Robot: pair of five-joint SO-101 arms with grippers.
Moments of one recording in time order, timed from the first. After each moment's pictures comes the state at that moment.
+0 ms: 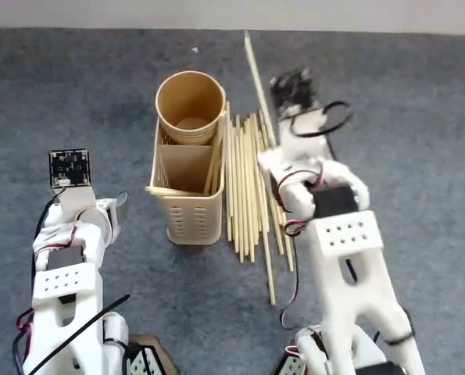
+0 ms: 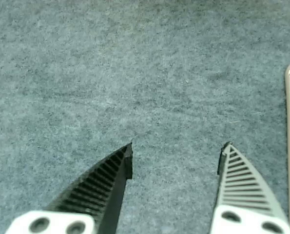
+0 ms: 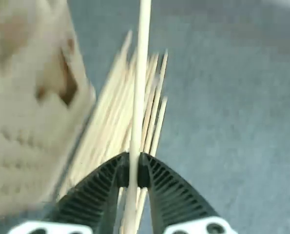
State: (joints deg) left arm -20.4 -49.0 77.4 22.9 -2.5; right arm -18.0 -30.2 35.0 48.2 9.5
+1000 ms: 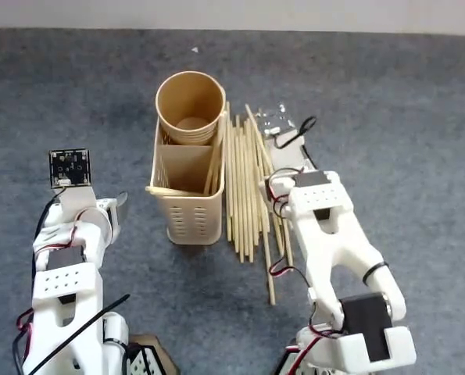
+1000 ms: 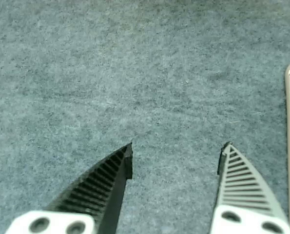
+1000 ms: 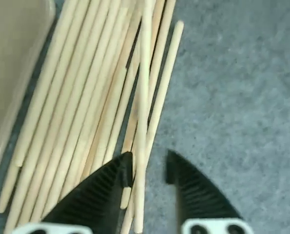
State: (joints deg) left arm -20.4 -49.0 77.4 22.9 -2.5; right arm -15.9 -5.7 37.7 37.7 12.4
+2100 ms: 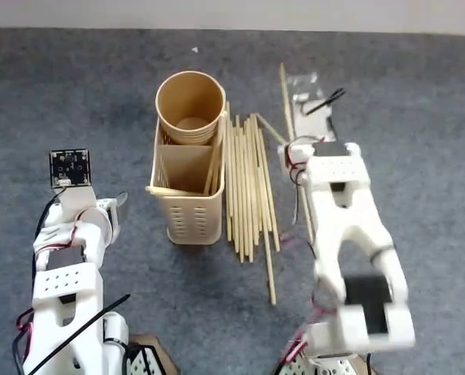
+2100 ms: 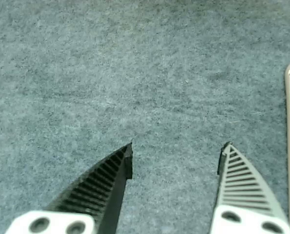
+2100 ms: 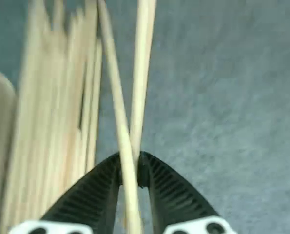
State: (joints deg) left arm -20.4 -49.0 77.4 22.9 -2.5; right arm -10.1 -6.0 19.5 43.1 7.6
